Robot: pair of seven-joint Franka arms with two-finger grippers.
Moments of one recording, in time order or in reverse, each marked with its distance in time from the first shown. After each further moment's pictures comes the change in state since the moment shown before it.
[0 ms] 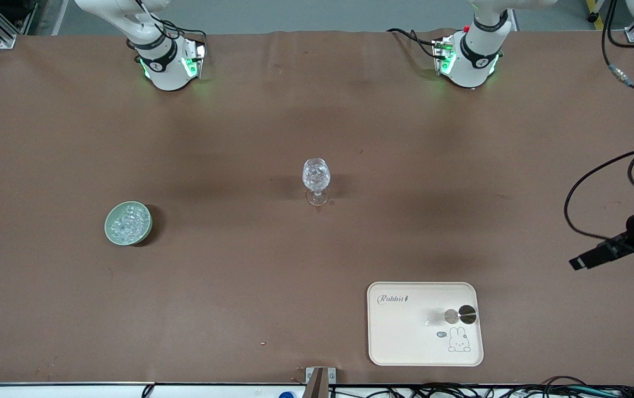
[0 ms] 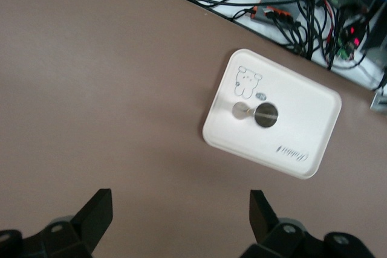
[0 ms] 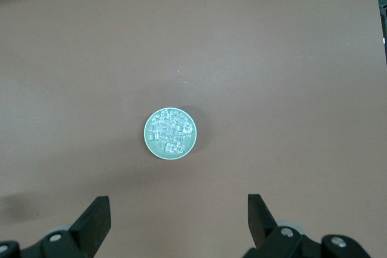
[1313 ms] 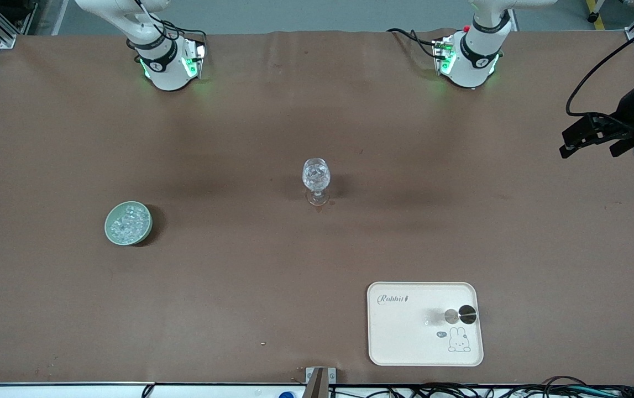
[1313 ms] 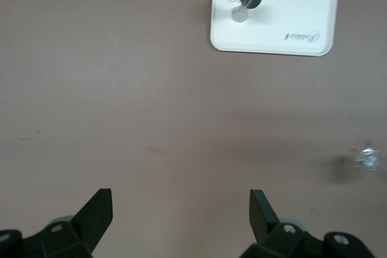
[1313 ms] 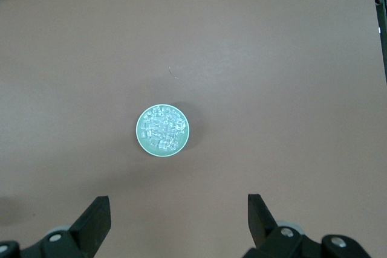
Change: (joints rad) left arm -0.005 -0.406 -0.170 -0.259 0.235 -0.232 0.081; right arm -0.021 0.000 -0.022 -0.008 0.011 -0.008 -0.003
